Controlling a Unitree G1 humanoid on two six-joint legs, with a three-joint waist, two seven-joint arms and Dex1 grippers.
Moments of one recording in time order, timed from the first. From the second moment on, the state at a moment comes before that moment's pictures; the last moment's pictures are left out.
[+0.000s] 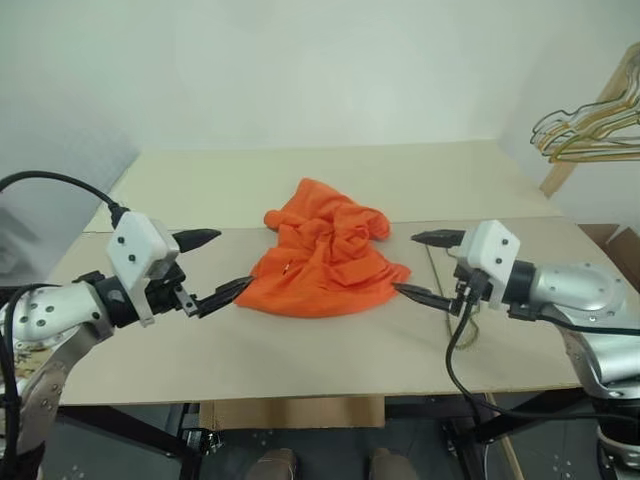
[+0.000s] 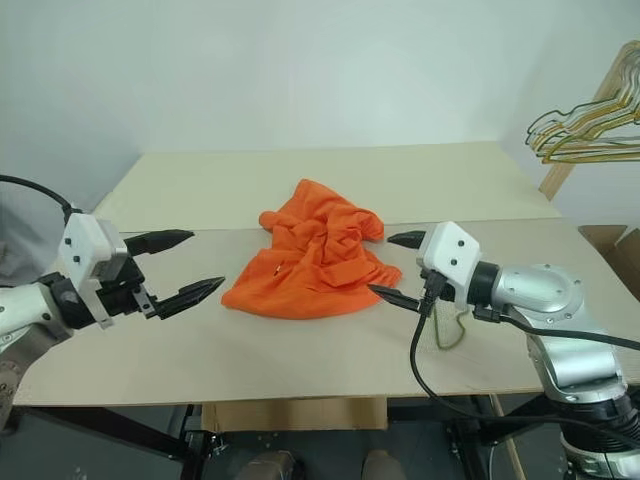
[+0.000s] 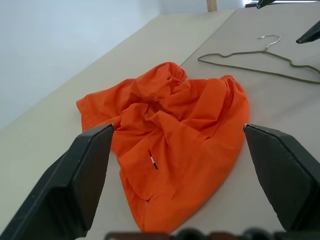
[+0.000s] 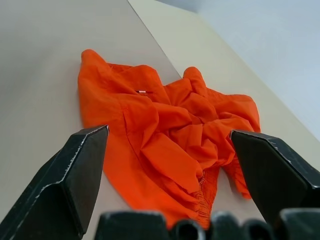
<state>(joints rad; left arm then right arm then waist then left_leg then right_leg) -0.06 0.86 0.38 -0.67 -0.67 0.66 -0.72 -0.29 -0.80 -0.05 -0.40 0.36 0.34 0.92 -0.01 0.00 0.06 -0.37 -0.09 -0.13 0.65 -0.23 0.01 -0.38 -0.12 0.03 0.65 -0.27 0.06</state>
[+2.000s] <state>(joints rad) 0.14 1.05 0.13 -0.46 -0.18 0.28 -0.88 -0.52 -0.78 0.40 0.14 -0.48 -0.29 0.80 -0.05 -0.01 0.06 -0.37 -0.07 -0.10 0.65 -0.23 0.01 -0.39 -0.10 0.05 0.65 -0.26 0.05</state>
